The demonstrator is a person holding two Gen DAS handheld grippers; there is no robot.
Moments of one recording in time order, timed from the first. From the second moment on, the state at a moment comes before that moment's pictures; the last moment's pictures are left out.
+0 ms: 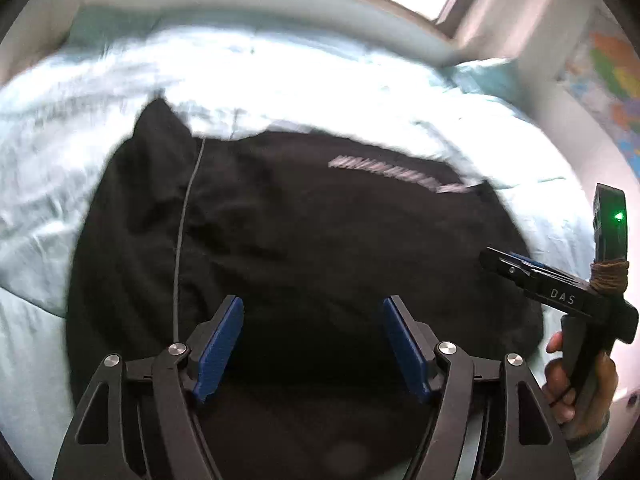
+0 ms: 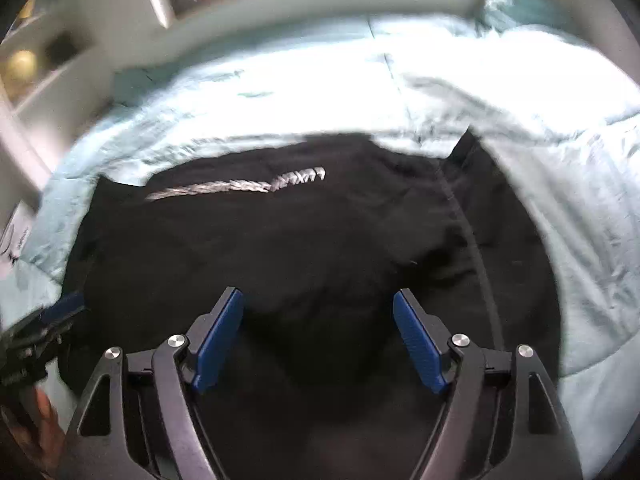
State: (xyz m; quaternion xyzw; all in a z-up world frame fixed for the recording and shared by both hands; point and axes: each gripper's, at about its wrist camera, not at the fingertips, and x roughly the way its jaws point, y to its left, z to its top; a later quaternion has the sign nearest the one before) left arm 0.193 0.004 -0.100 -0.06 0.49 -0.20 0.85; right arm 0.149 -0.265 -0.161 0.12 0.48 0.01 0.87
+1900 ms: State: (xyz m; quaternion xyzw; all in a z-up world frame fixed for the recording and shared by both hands) left arm -0.010 0.027 0.046 0.04 0.26 -0.08 0.96; right arm -0.033 -0.220 -0.037 0.08 0.37 -0.03 0.93
